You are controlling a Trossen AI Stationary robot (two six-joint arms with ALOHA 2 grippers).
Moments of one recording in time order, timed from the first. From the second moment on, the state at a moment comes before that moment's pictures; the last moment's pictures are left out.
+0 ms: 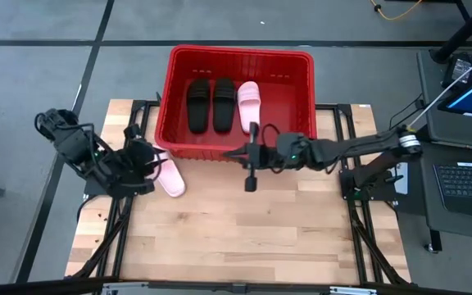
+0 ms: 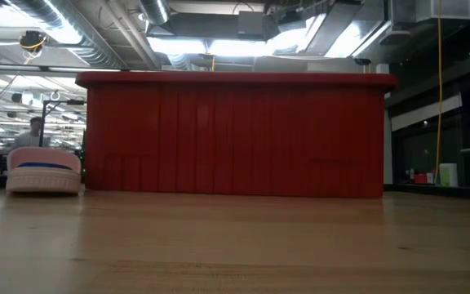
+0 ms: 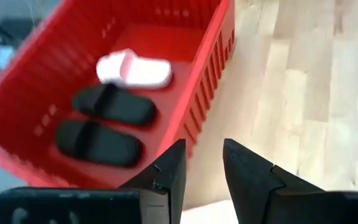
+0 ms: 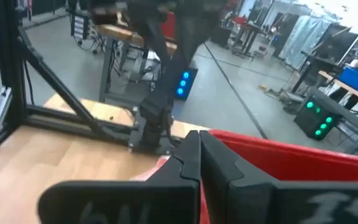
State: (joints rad) left arm -0.64 1.19 1.62 -1.57 -0.82 -0.70; right arm 0.14 1.54 1.35 0.08 0.22 -0.27
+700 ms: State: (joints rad) left arm -0.71 1.08 0.96 -1.43 -0.64 -1.13; right arm 0.22 1.62 1.48 0.04 0.46 -0.38
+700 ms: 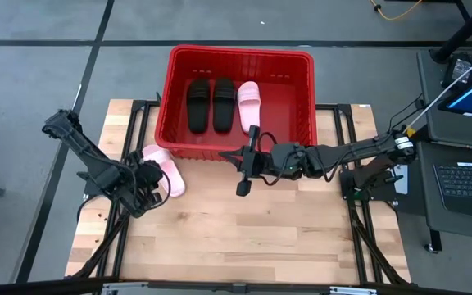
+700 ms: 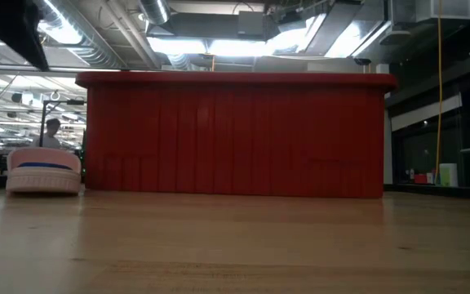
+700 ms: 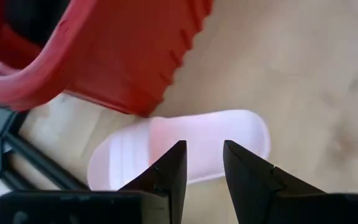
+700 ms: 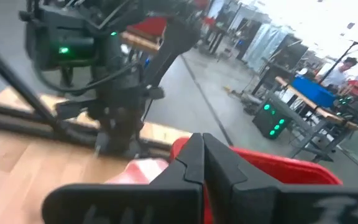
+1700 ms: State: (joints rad) left arm -0.73 1.15 0.76 -1.31 -0.66 -1.40; right arm 0.21 1.62 1.48 -0.13 0.45 -0.39
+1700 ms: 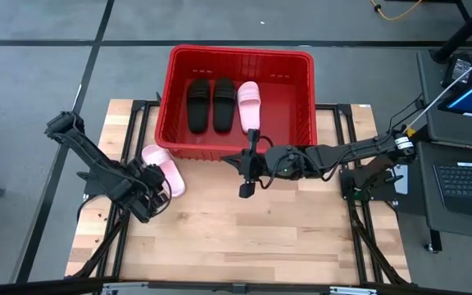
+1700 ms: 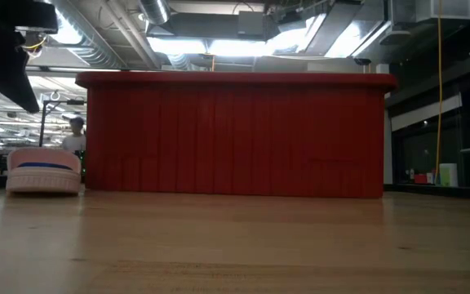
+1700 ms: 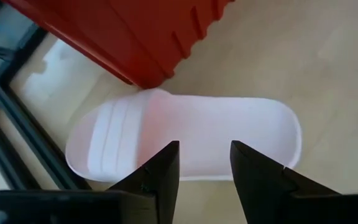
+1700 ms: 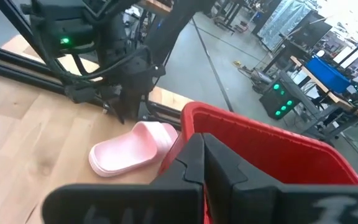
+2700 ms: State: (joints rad) left arm -0.50 1.43 0.72 -1.35 -0.60 -1.50; right arm 0.11 1.64 1.40 -0.14 0.30 -0.28
